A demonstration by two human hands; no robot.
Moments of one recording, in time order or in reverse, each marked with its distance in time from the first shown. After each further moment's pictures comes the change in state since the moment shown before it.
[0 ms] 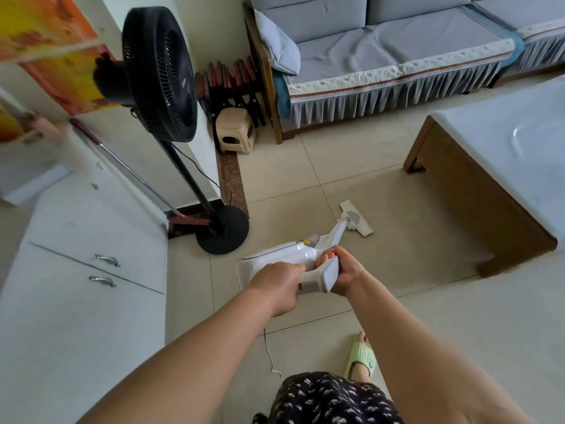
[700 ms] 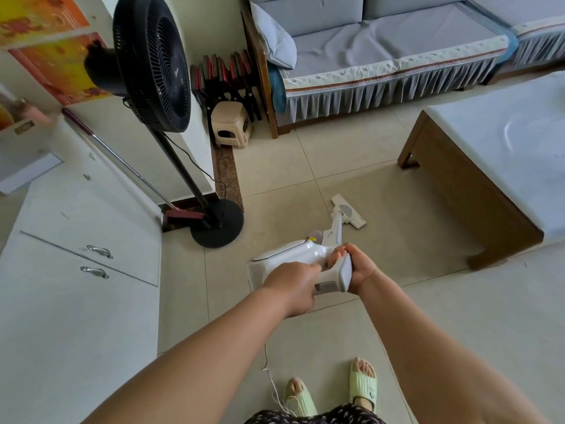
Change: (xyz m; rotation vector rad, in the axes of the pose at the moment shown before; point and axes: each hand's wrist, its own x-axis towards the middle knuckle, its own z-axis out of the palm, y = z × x) left_hand -0.012 0.047 0.016 0.014 -0.034 0.073; right_hand -0.011 -0.022 -0.048 -0.035 -0.043 -0.035
